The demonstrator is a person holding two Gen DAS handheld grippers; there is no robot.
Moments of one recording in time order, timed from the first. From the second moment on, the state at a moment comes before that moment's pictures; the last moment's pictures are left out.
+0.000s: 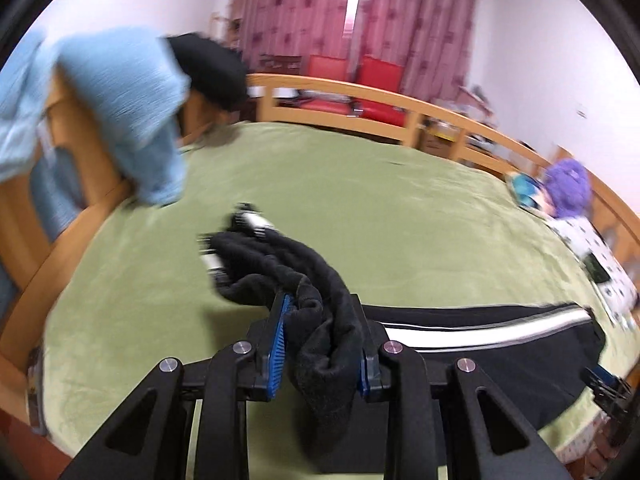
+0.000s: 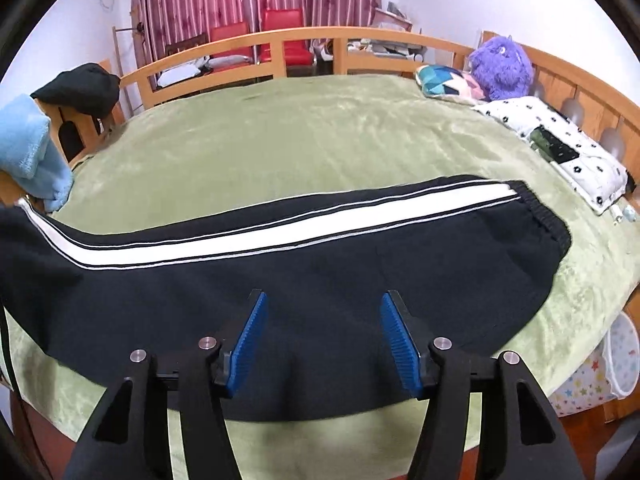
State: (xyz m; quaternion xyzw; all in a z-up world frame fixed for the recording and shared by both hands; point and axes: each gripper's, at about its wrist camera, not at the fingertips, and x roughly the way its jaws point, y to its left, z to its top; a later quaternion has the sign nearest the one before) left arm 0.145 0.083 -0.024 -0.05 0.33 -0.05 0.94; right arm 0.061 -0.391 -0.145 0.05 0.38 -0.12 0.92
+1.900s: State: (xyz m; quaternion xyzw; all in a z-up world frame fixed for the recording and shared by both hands) left arm 0.160 0.023 -0.187 -0.16 0.52 -0.15 0.83; right arm 0.132 -0.383 -0.256 0.18 0.47 0.11 0.86
